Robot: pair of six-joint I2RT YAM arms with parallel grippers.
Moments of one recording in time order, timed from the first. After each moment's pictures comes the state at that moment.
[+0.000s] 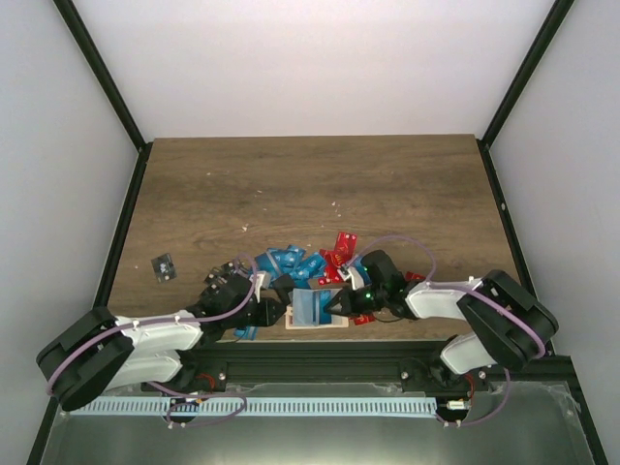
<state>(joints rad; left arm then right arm) -0.82 1.16 0.16 0.27 0.21 -0.82 0.68 1.43 0.38 0.21 -0.71 0.72</state>
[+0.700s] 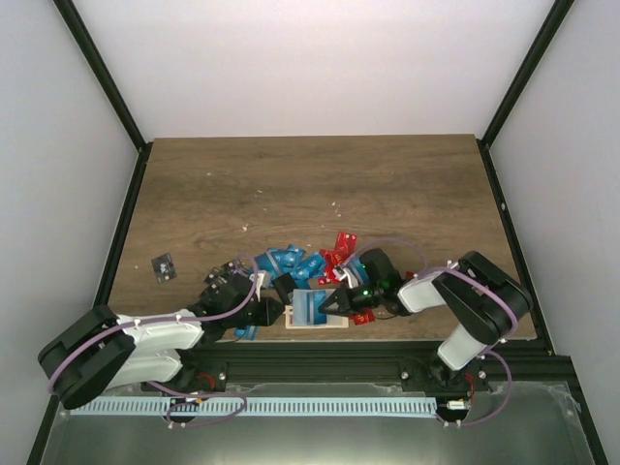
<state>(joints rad) -0.82 1.18 0.17 0.26 0.18 -0.81 0.64 1.60 0.39 0.41 -0.87 0.77</state>
